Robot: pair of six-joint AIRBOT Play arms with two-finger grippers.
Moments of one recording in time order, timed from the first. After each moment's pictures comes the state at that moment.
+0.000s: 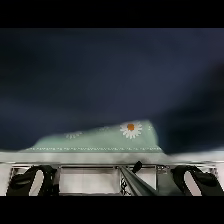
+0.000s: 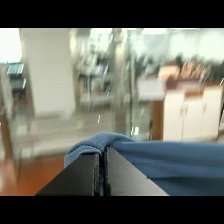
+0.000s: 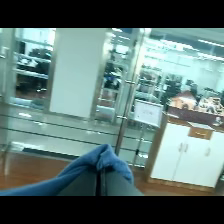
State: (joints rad) left arm 0.25 -0.45 1.80 1.05 -1.16 -1.44; right arm -0.17 -0.58 1.86 -1.41 1.05 1.35
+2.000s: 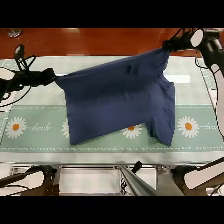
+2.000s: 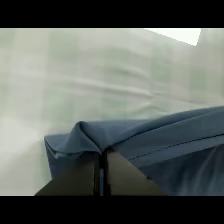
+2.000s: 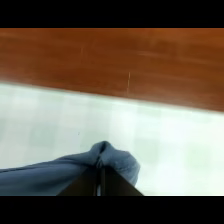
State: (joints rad) left arm 0.14 -1.35 1.05 0.88 -0.72 -1.24; right arm 0.03 -1.77 1.81 -1.53 0.80 1.47
